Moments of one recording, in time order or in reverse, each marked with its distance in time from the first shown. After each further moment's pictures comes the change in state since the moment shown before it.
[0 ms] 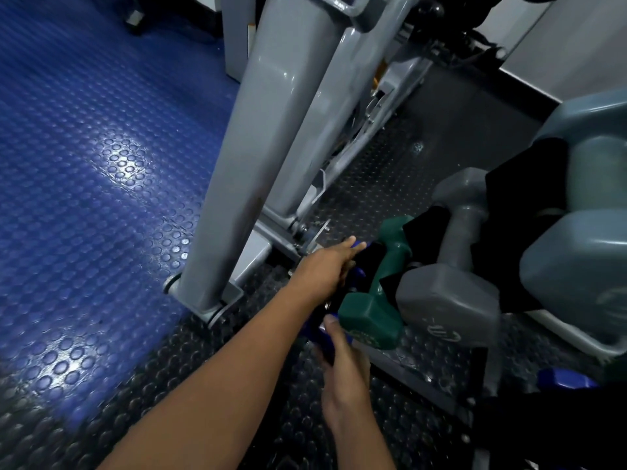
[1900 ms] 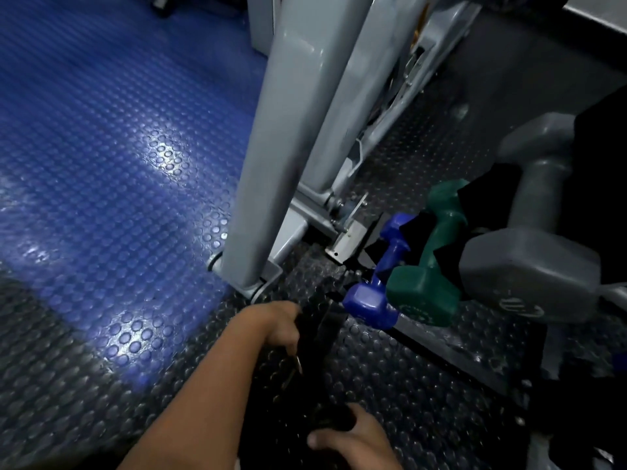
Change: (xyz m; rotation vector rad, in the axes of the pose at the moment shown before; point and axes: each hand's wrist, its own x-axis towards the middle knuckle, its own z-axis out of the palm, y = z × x) left_hand -0.127 -0.086 -0.049 0.260 -0.694 -0.646; right_hand -0.005 0.118 -0.101 -0.644 -0.537 0.331
